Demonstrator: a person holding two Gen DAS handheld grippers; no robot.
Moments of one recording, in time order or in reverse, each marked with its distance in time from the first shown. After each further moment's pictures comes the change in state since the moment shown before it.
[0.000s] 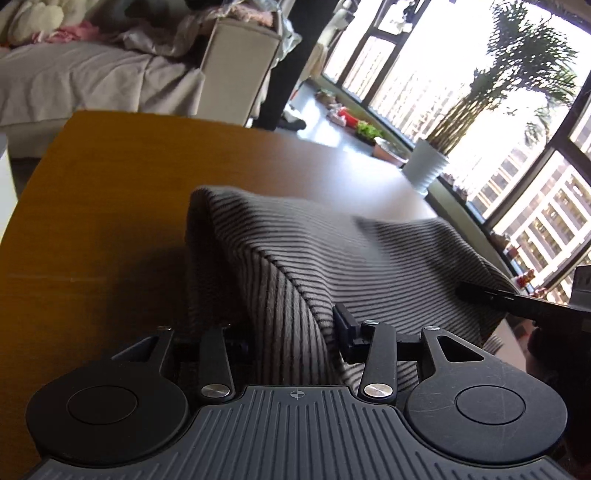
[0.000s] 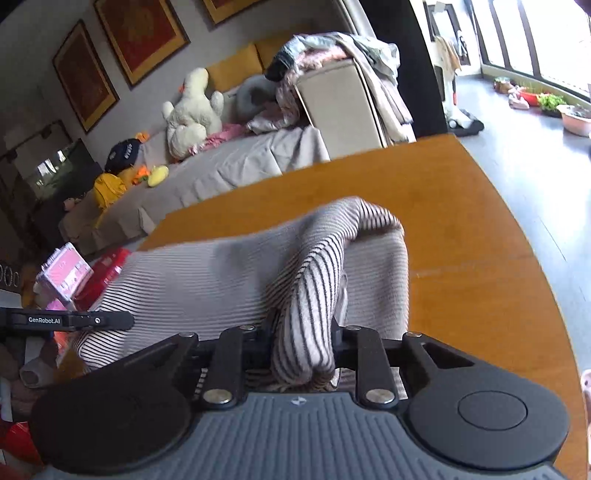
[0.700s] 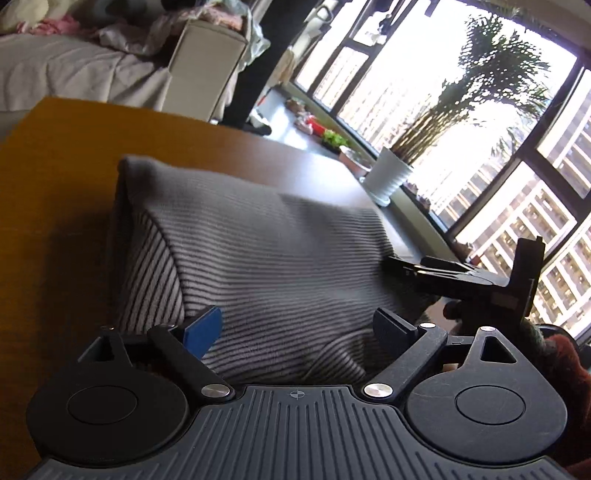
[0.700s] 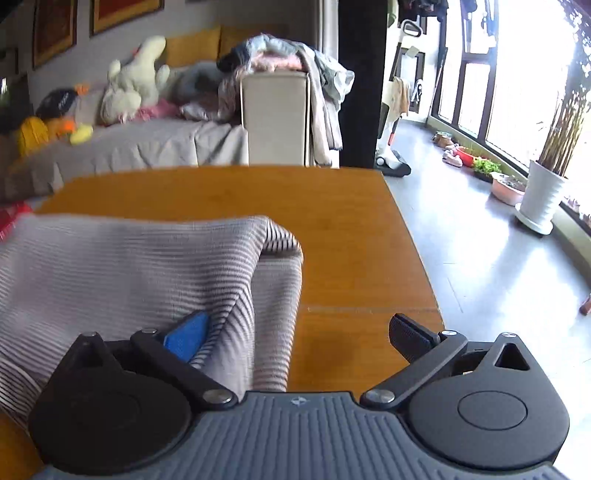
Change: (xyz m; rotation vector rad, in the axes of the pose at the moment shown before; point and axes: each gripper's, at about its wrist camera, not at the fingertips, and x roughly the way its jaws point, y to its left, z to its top) left arm -0.008 -0.046 -0.025 -0.020 -0.037 -0.130; right arm 0.013 -0.006 0.013 -0.181 -0.052 -0.329
